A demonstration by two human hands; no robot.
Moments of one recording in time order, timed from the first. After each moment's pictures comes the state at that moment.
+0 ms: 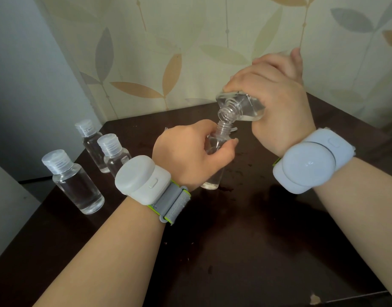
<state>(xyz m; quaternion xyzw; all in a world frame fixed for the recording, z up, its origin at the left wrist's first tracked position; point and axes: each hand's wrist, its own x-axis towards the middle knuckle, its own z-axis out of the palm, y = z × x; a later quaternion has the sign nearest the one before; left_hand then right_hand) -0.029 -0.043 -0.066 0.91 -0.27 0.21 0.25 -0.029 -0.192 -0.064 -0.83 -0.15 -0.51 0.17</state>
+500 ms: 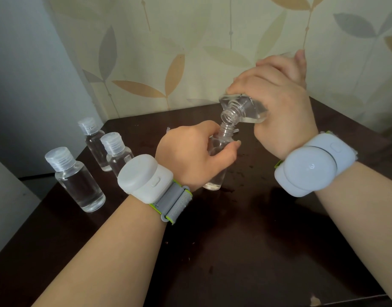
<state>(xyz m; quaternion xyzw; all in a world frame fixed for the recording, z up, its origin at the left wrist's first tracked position) -0.026 -0.042 -0.068 0.90 -0.28 0.21 0.25 -0.028 -0.192 -0.064 -0.83 -0.16 -0.51 0.16</state>
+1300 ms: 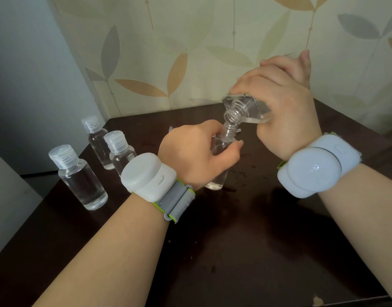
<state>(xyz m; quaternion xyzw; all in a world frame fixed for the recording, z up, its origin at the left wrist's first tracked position) -0.026 -0.039 -0.069 0.90 -0.28 0.21 0.26 -0.028 -0.191 -0.065 -0.82 -0.17 -0.53 0.14</state>
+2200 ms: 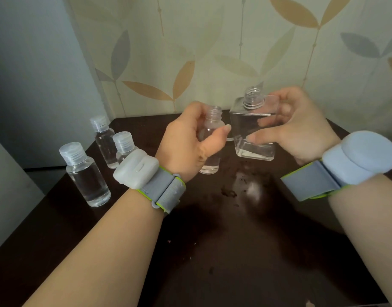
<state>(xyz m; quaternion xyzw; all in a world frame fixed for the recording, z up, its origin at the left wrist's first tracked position) -0.012 -0.034 -0.066 0.77 -0.29 0.12 0.56 -0.025 -0.210 -0.065 -0.77 -0.03 -0.23 0.59</state>
